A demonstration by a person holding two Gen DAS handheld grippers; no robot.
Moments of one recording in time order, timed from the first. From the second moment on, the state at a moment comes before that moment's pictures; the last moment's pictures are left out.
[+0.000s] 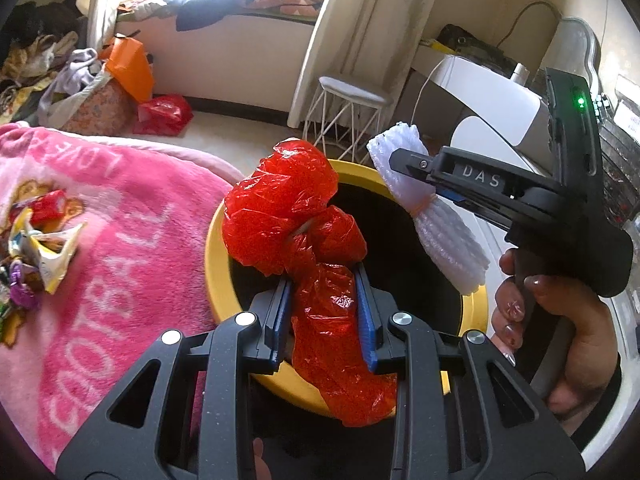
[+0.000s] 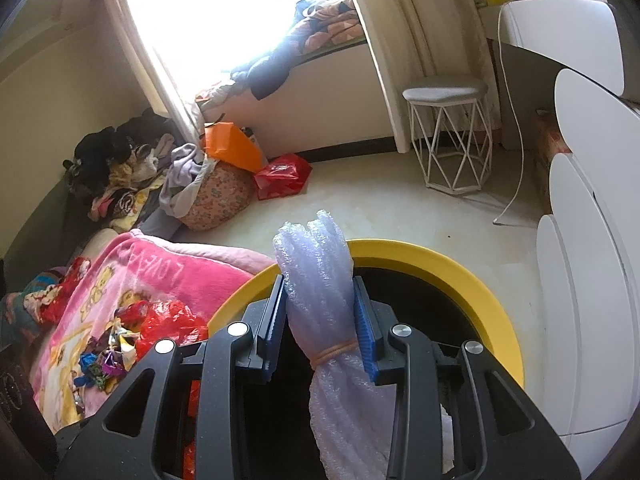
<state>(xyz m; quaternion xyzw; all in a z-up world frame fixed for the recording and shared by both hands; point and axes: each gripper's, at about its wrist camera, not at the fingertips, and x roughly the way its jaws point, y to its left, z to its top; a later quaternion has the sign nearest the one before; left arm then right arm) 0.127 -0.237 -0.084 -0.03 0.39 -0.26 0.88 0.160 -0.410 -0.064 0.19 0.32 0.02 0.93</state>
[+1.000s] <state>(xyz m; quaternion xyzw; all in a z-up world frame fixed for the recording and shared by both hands) 0.118 -0.193 -0.057 -0.09 0.34 -0.20 0.92 0.154 -0.399 -0.050 0.15 0.30 0.01 0.94</state>
